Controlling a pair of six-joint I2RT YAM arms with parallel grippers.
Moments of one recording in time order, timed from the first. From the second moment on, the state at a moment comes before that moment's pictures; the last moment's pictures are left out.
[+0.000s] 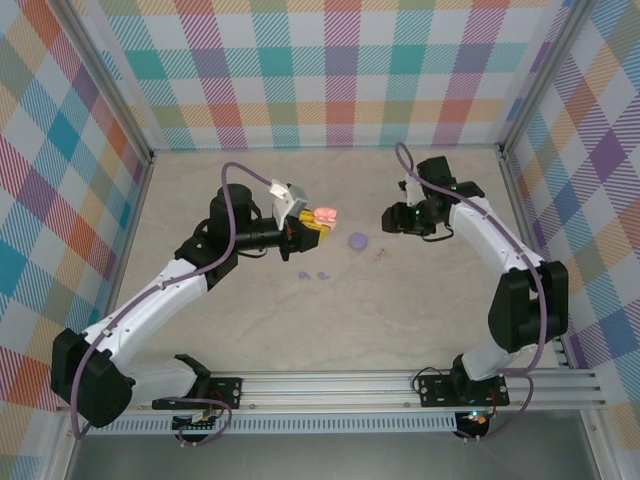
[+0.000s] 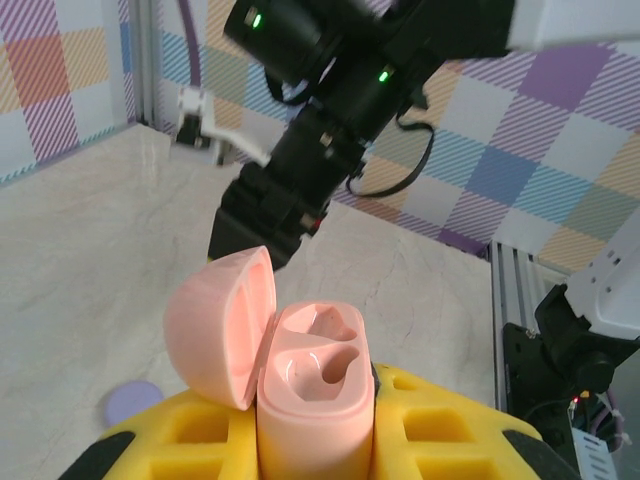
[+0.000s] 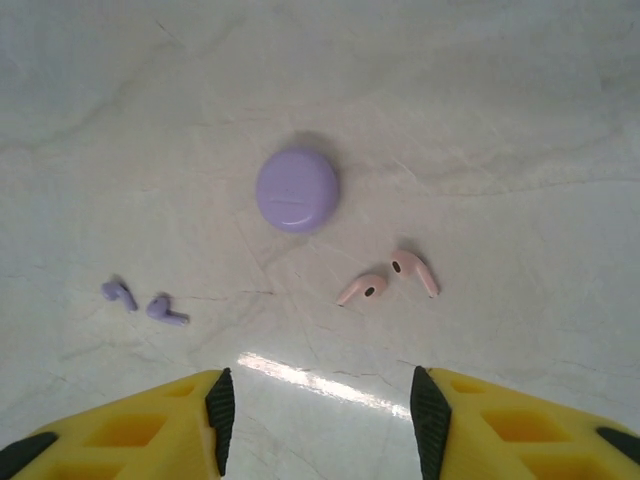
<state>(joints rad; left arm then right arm) -0.56 1.19 1.00 -0.07 0.69 -0.03 0.26 1.61 1.32 -0.85 -0.33 0.21</state>
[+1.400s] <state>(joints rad) -0.56 1.17 1.00 -0.06 0.66 -0.08 0.26 2.06 1.50 -0.96 -0.32 -0.01</state>
